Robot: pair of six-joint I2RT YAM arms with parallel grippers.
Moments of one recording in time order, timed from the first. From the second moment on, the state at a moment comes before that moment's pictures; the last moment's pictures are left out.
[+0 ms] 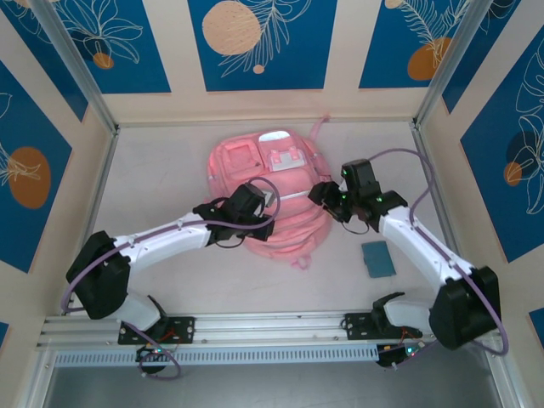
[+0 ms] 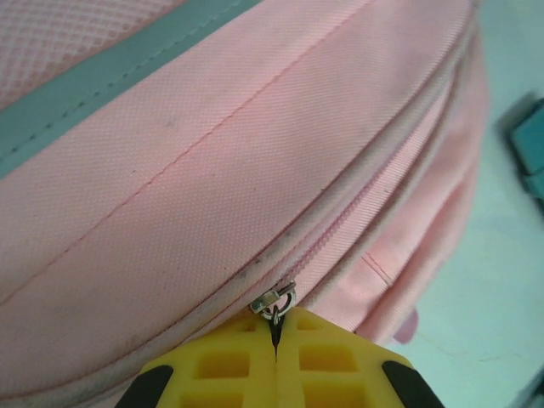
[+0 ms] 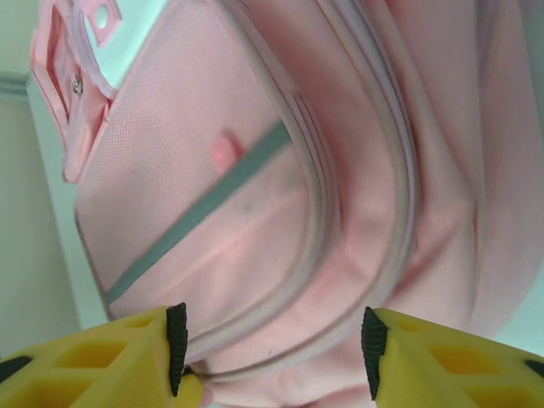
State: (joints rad) left arm -0.85 1.50 1.02 -0.38 0.11 -0.48; right arm 0.38 1.18 0.89 -0.55 -0.26 0.97
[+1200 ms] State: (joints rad) left arm -0.79 1.53 1.13 -0.67 0.08 -0.28; right arm 0.46 1.37 0.96 -0.54 -0.27 1.12
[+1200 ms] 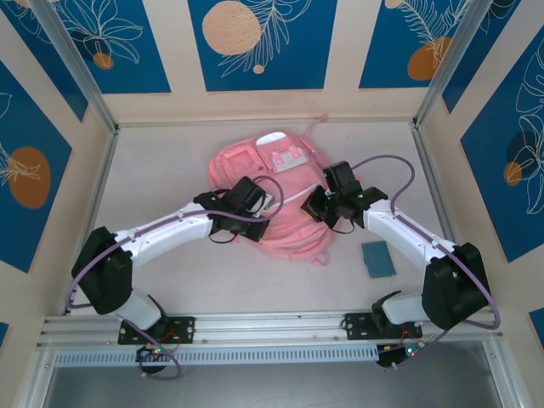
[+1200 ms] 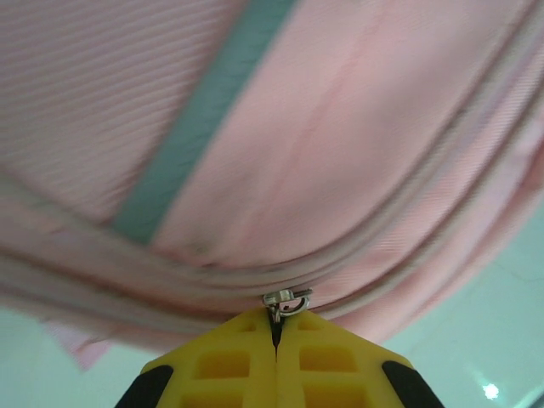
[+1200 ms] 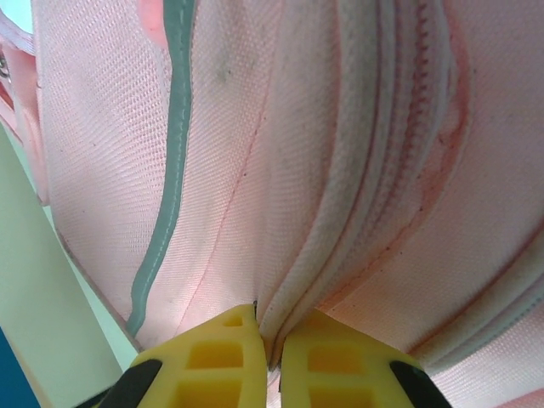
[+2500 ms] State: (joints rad) left arm -0.48 1.31 1.17 -0.89 -0.21 -0.36; right arm 0.21 1.16 0.80 -1.04 0.12 0.89
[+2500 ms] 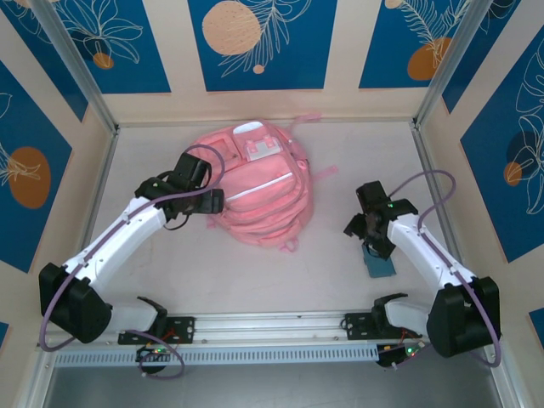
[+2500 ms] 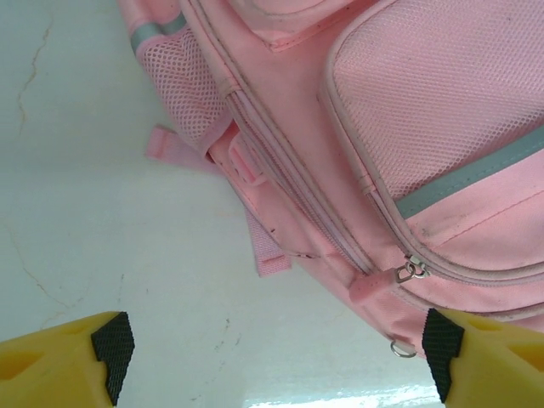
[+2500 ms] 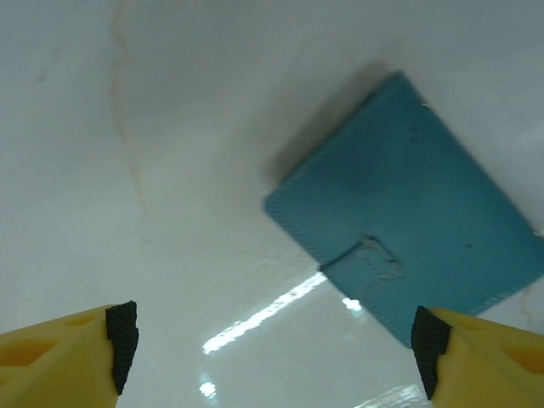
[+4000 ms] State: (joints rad) left arm -0.48 1.32 1.18 -0.86 -0.05 -0.36; right arm 0.19 1.42 0.85 -0.83 -0.10 0.60
